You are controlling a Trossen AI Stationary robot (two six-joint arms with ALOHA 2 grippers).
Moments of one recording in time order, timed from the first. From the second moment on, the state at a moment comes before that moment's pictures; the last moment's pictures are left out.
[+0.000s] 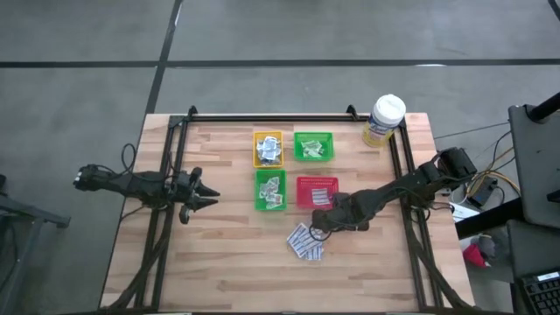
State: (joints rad) left arm -0.23 0.02 0.08 -0.17 -0.14 -0.33; right arm 0.32 1.64 0.95 -0.66 0.05 1.94
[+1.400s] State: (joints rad) left arm -0.23 0.02 0.08 -0.17 -0.14 -0.31; right arm 0.32 1.64 0.94 -0.59 0.05 1.85
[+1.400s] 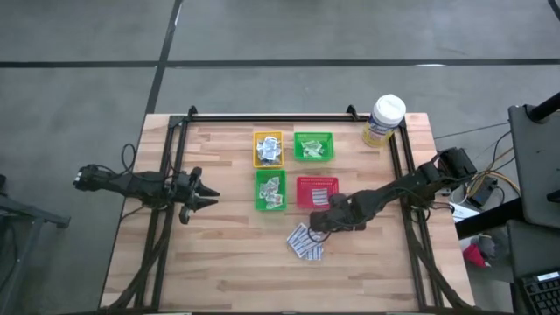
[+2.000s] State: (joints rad) left arm -0.23 0.02 0.08 -0.17 -0.14 -0.31; right arm 0.30 1.82 1.20 -0.91 0.01 1.89
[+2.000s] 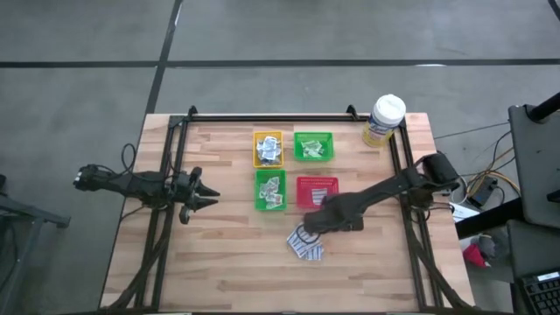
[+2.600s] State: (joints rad) left arm -0.23 0.02 0.08 -0.17 -0.11 -0.31; right arm 0.29 1.86 1.21 -0.97 -0.03 1.91
